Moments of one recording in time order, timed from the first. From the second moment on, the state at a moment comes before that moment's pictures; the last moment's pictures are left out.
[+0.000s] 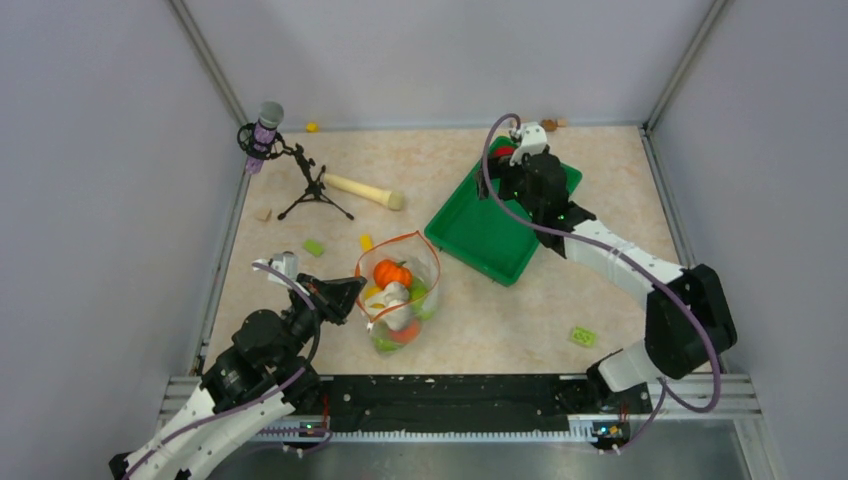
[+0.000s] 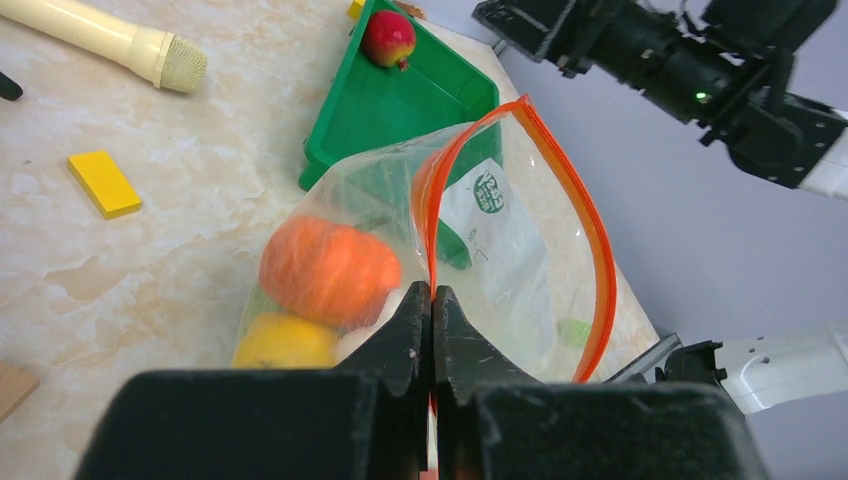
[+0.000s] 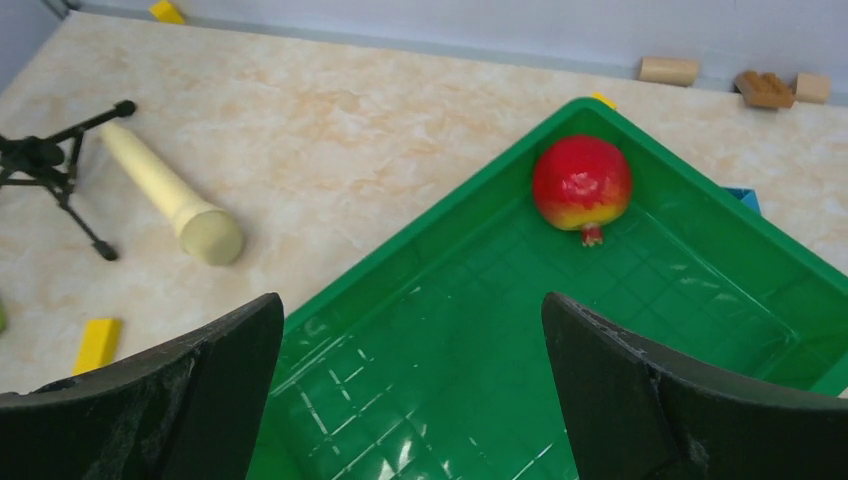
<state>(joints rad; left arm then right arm) -0.86 0.10 0.46 -0.37 -0.30 -0.66 0.51 1.42 1.02 0.20 0.13 0.16</state>
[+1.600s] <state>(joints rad) -0.86 0.12 0.42 -0.32 -0.41 -0.64 0.19 2.13 1.07 0.87 -0.20 0.42</state>
